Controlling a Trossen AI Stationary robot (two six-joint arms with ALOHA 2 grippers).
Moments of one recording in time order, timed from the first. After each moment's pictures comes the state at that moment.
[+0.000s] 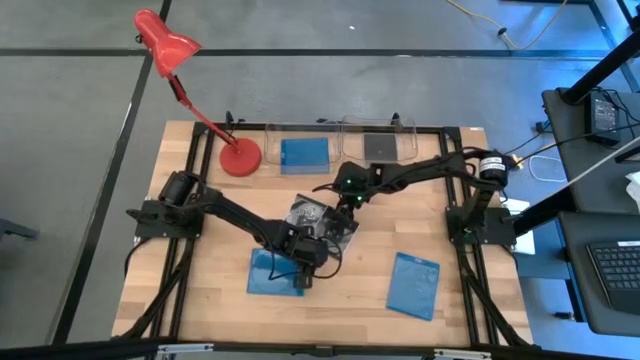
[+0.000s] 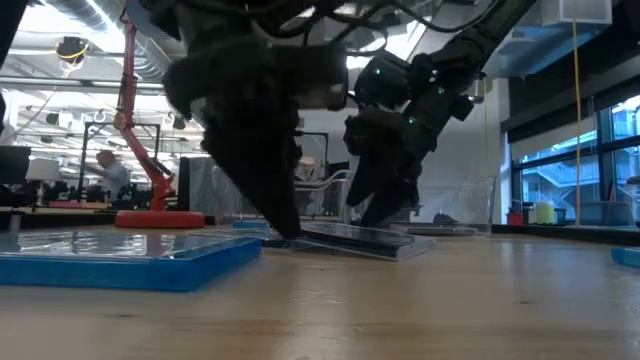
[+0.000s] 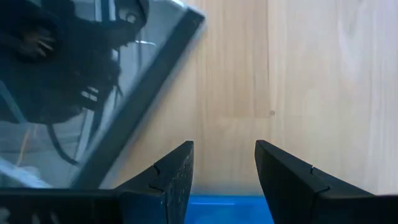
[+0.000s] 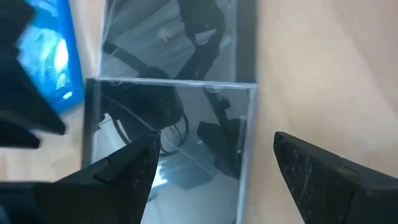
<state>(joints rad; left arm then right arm) -0.29 1.95 1.23 -0.39 -0.05 -0.33 -0.20 1.82 0.99 -0.13 -0.32 0.36</state>
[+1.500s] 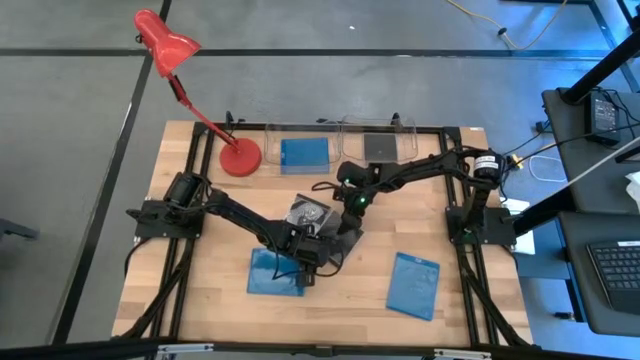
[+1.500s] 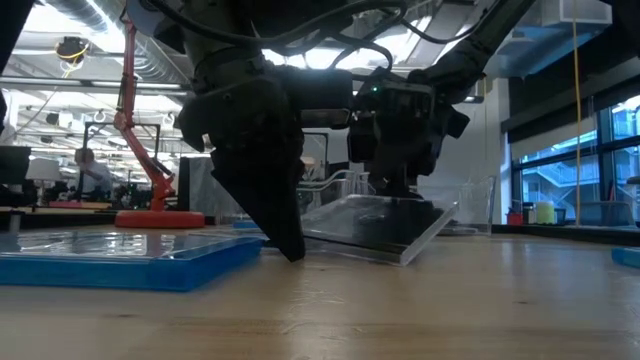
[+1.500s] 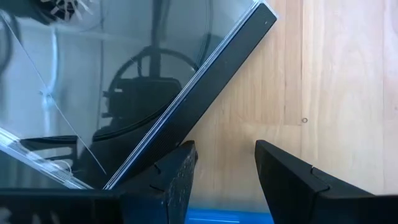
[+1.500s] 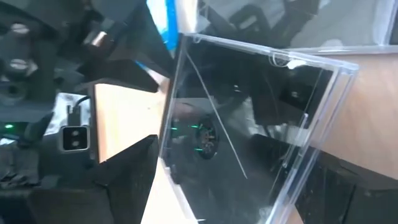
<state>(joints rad) -0.27 1.99 1.24 -0.38 -0.10 -0.33 -0.23 1.87 0.99 -0.14 -0.75 0.33</state>
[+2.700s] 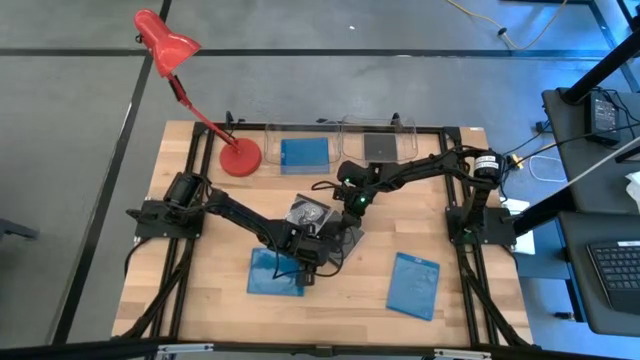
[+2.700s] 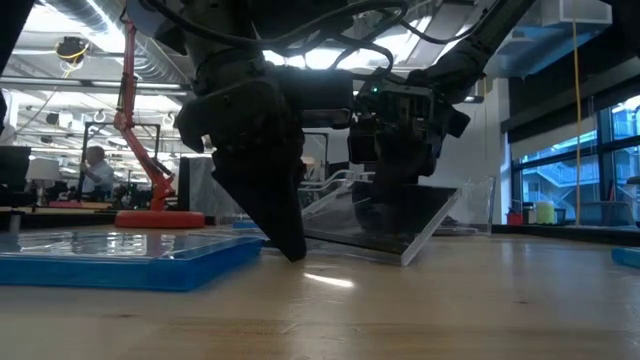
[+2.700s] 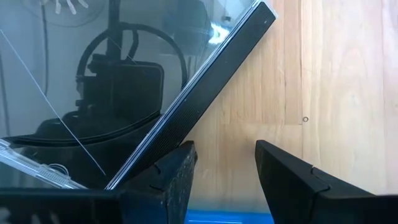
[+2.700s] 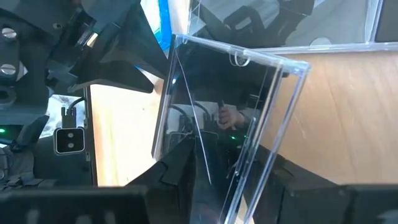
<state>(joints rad) -0.27 1.99 1.23 -0.36 -0.09 -0.30 -0.23 1.86 0.99 -0.15 -0.74 0.34</state>
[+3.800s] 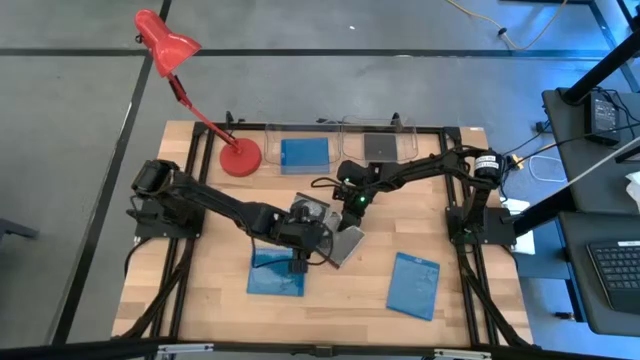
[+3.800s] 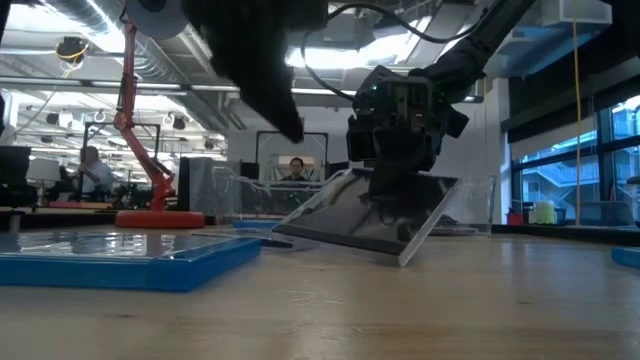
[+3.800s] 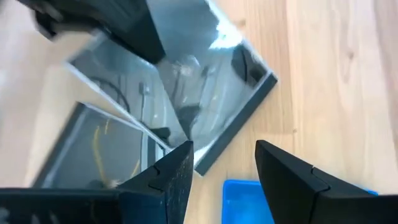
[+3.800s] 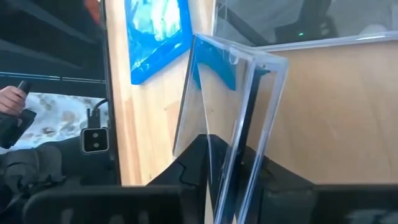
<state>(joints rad) -0.26 1.72 1.23 -0.51 -0.21 -0.25 -0.24 1.86 0.99 -0.13 -0.80 0.39</state>
